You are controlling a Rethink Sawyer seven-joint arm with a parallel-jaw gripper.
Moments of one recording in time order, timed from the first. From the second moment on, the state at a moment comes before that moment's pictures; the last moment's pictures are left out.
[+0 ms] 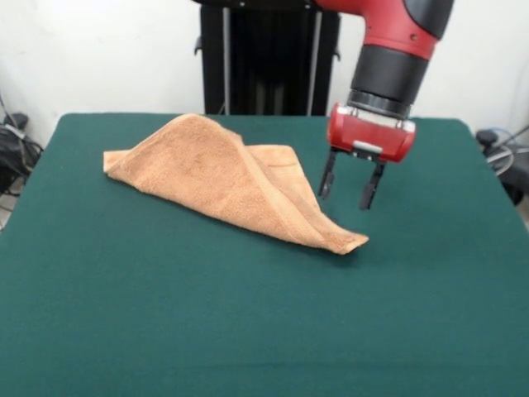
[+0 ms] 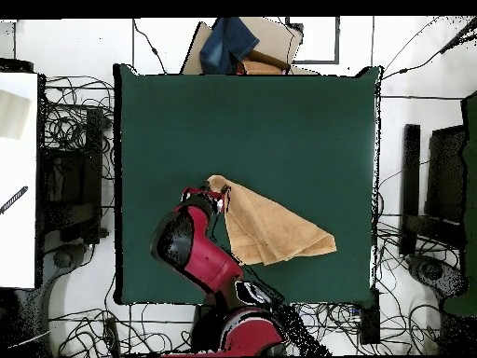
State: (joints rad) arm -0.10 -0.61 0.16 2.21 0.65 -0.60 1.13
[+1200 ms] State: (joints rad) arm -0.43 -0.62 0.02 2.39 0.14 -0.65 1.13
